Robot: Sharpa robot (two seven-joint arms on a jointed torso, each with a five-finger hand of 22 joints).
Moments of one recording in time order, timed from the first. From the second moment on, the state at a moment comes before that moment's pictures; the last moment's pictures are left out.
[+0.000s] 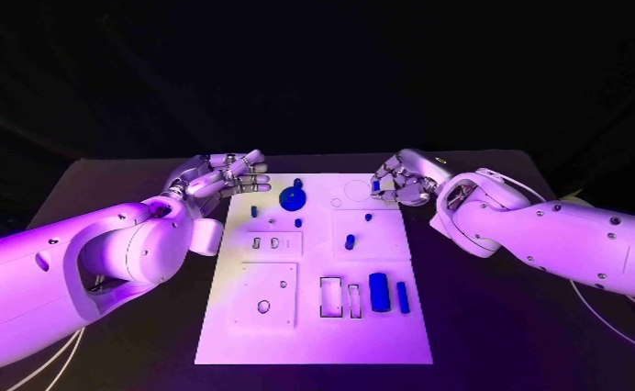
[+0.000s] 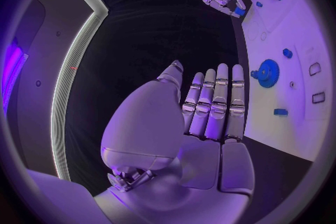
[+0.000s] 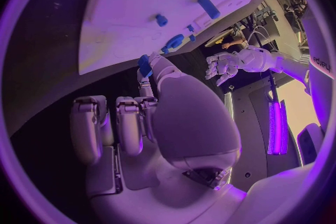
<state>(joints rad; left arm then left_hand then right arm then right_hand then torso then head) 1.20 -0.96 0.00 1.70 0.04 -0.41 0.29 1.43 -0.04 0.08 0.24 0.14 0.98 0.22 0.08 0.07 1.07 0.17 0.07 0.07 1.08 0.13 0.13 0.17 0.18 0.78 0.27 0.47 0.23 1.24 -0.87 -0.09 1.50 -1.29 -0.48 -0.08 1.44 -0.06 0.19 0.15 0.22 1.13 0.10 0.17 0.14 1.47 0.02 1.51 1.31 1.47 -0.04 1.57 1.31 0.02 1.47 0.07 1.52 1.31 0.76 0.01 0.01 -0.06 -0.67</state>
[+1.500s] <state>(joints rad) 1.20 -0.94 0.00 1.69 0.04 -0.41 0.29 1.43 -0.04 0.08 0.24 0.14 0.98 0.22 0.08 0.07 1.07 0.17 0.07 0.07 1.08 0.13 0.12 0.17 0.18 0.78 0.27 0.47 0.23 1.17 -0.51 -0.13 1.50 -1.55 -0.41 -0.31 1.42 -0.07 0.19 0.15 0.22 1.12 0.10 0.17 0.14 1.47 0.02 1.51 1.31 1.47 -0.04 1.57 1.31 0.02 1.47 0.07 1.52 1.31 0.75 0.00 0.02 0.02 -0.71</state>
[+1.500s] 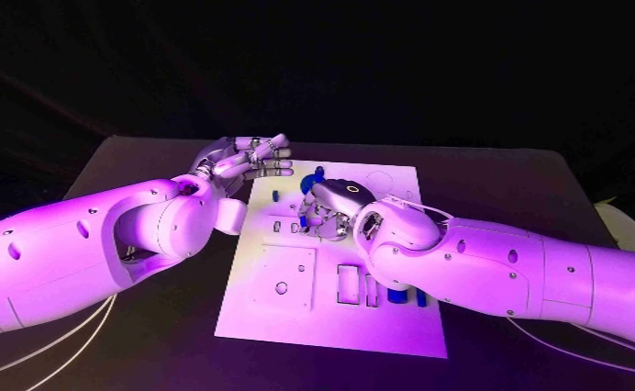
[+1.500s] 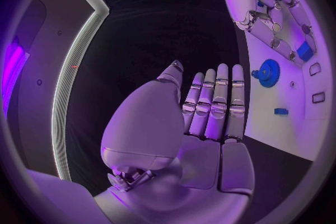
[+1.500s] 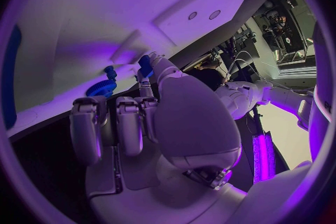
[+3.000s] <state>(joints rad) 1.20 -0.95 0.00 1.70 0.04 -0.41 0.29 1.43 -0.04 0.08 0.24 0.14 0.98 0.22 0.08 0.07 1.07 0.17 0.07 0.07 1.08 0.13 0.12 0.17 0.18 0.78 0.27 0.47 0.23 1.16 -0.50 -0.12 1.48 -1.58 -0.38 -0.32 1.34 -0.12 0.15 0.18 0.22 1.07 0.12 0.15 0.18 1.47 0.03 1.50 1.31 1.47 -0.03 1.57 1.31 0.02 1.47 0.07 1.52 1.31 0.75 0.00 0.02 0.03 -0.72</state>
